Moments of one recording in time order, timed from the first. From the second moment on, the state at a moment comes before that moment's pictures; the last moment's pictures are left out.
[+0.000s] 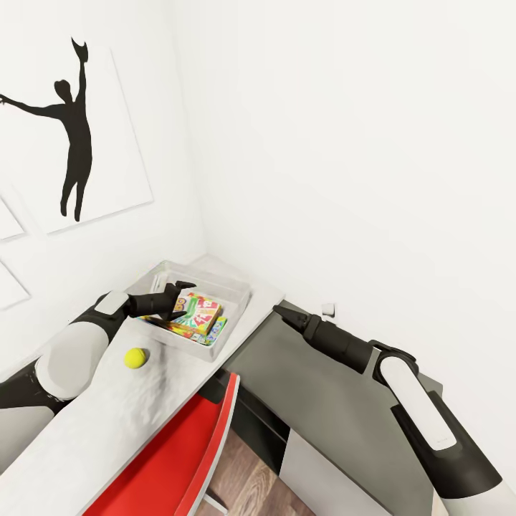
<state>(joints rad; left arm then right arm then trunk) -1.25 0.13 0.63 -0.22 0.48 0.88 -0.17 -0.51 -0.20 0.28 -1.58 -1.29 0.68 0.22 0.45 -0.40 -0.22</state>
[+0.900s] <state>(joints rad) -1.24 0.14 0.63 -0.23 0.47 0.89 -0.17 -0.51 -0.20 0.28 -1.58 -1.29 0.68 0.22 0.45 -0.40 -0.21</state>
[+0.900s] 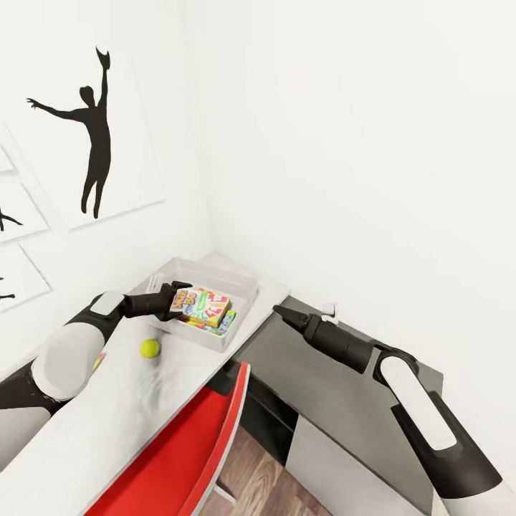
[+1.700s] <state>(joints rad) -1.24 0.14 0.63 -0.23 0.47 0.89 -0.17 -0.51 -0.20 0.28 -1.58 -1.29 0.68 0.22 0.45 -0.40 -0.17</state>
